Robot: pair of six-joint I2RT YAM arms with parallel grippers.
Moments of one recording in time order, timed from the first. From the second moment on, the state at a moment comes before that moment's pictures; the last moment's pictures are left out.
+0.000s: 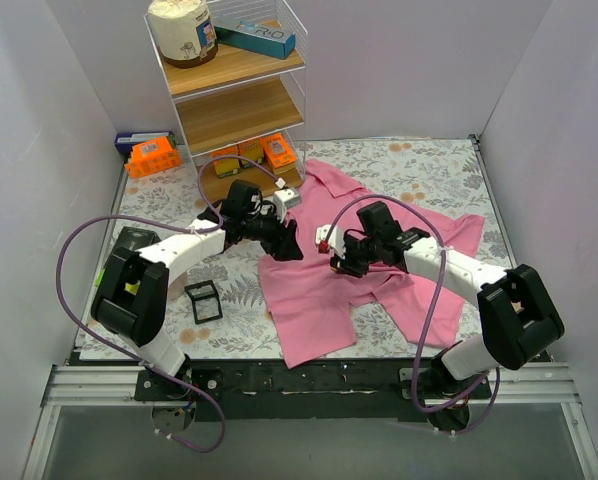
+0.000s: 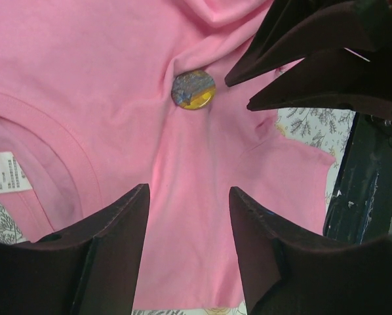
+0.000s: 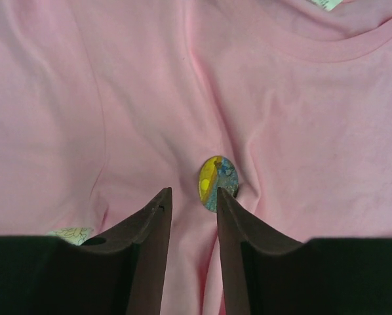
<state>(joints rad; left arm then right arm) -0.48 1.63 1.06 -0.21 0.76 0.12 0.59 1.46 0.89 -0.34 -0.52 -0.77</state>
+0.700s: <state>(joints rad) -0.47 1.61 0.97 -0.23 0.69 0.09 0.70 1.56 0.87 -0.25 -0.27 -0.95</state>
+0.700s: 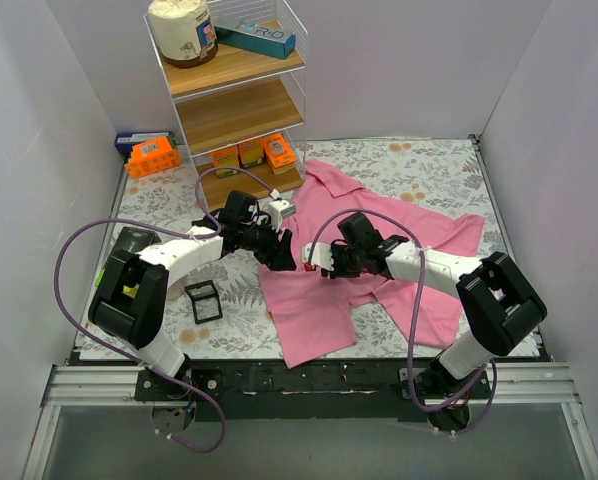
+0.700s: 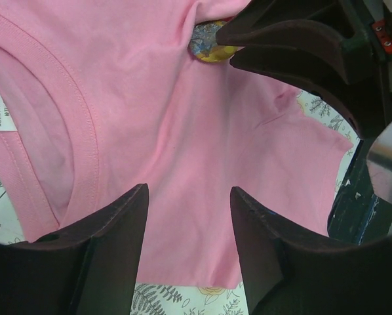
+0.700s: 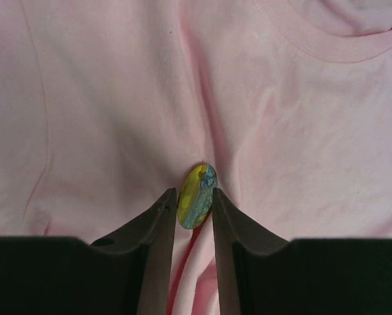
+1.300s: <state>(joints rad) -0.46 1.61 0.97 -0.23 0.67 0.08 0.72 1.56 0.85 -0.17 -0.12 -0.97</state>
